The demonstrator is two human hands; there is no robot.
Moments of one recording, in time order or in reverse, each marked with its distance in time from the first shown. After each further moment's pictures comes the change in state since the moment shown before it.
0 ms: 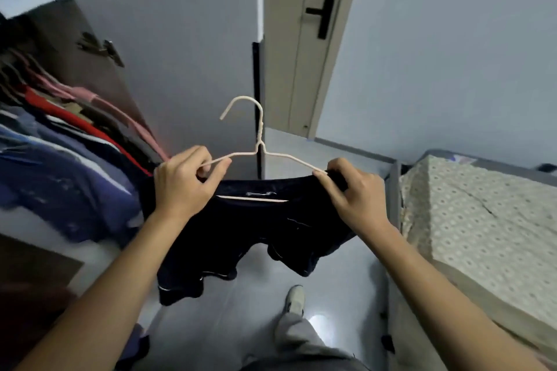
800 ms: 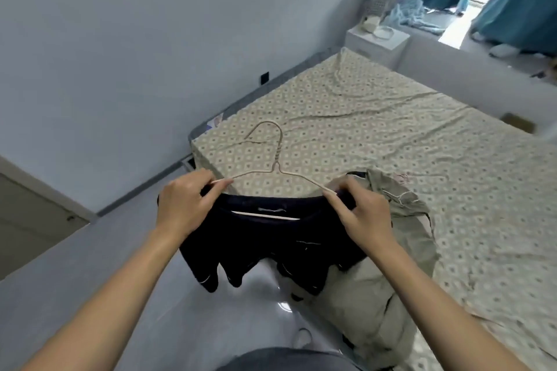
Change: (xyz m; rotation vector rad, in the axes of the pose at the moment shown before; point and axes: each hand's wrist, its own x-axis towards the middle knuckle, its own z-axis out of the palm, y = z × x) left_hand 0.028 0.501 0.323 -0.570 -0.576 0.808; right_hand -0.287 0.254 -0.316 -0.479 0.452 0.948
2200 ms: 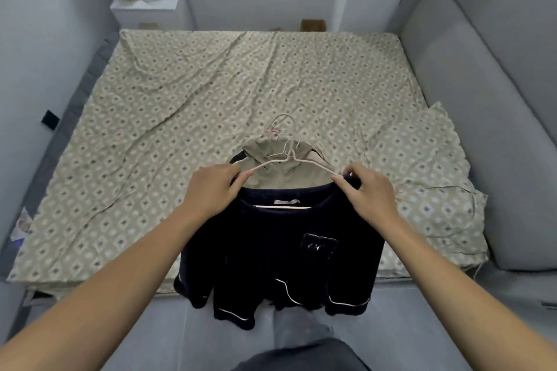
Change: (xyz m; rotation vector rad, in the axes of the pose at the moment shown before) left_hand 0.175 0.179 0.310 -0.200 -0.570 0.823; right_hand -0.072 0.181 -0.072 -0.337 0.257 0.817
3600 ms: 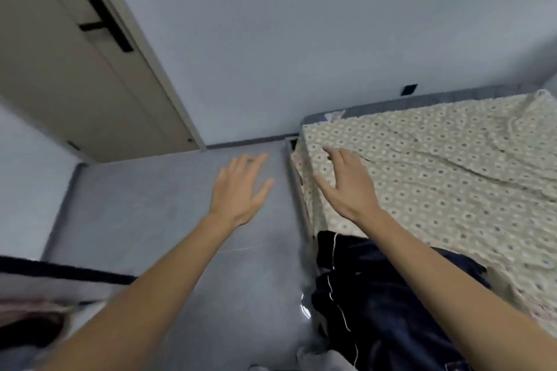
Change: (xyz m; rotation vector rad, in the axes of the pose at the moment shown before) left_hand -0.414 0.049 -0.126 0.226 0.350 -1.432; right_hand -0.119 -0.404 0.184 0.192 -0.818 -1.329
